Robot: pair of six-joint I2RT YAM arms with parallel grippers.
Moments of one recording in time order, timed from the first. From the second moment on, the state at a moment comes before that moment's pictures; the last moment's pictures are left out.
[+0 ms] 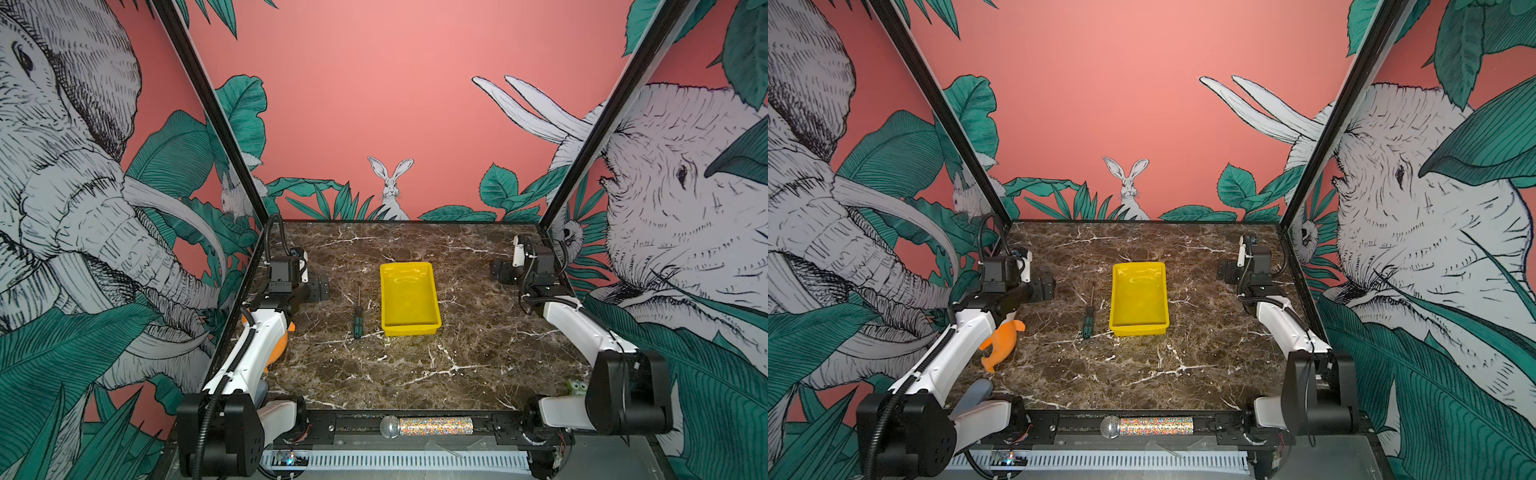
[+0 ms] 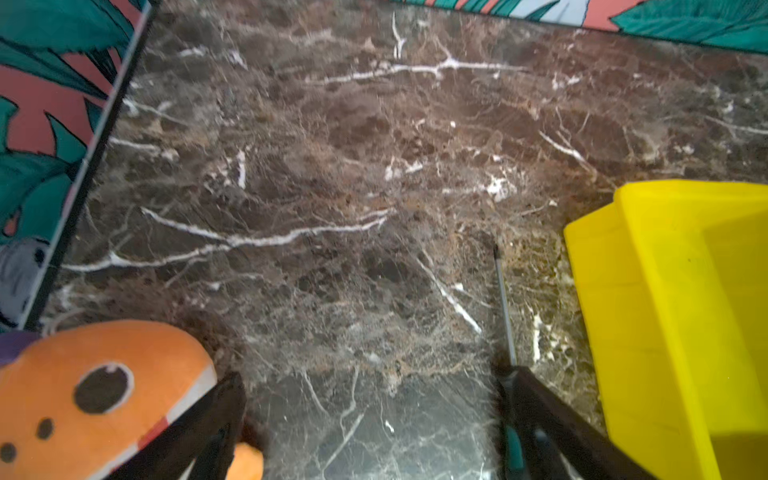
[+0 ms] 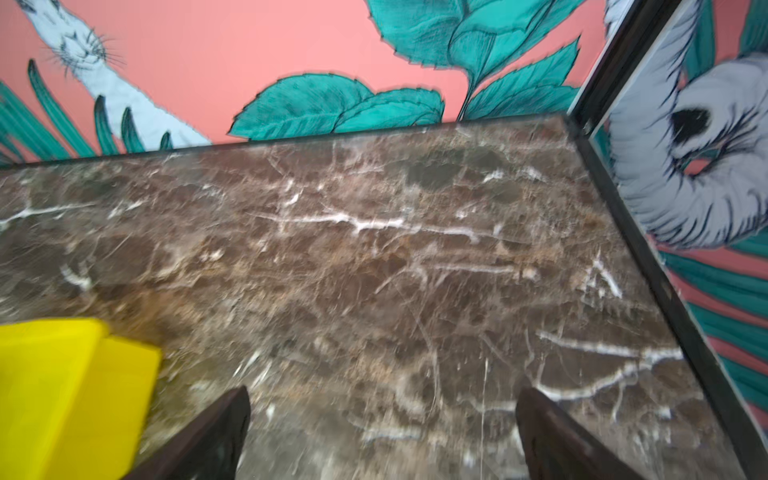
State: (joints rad) left arm -0.05 1.17 0.84 -0.47 0.08 -0.11; right arm 0.05 1.34 0.89 -0.14 -0.01 0.12
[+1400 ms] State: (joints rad) left arm -0.49 1.38 0.94 -0.74 -0.12 -0.51; right arm 0.06 1.25 1.10 -0.64 -0.30 0.20
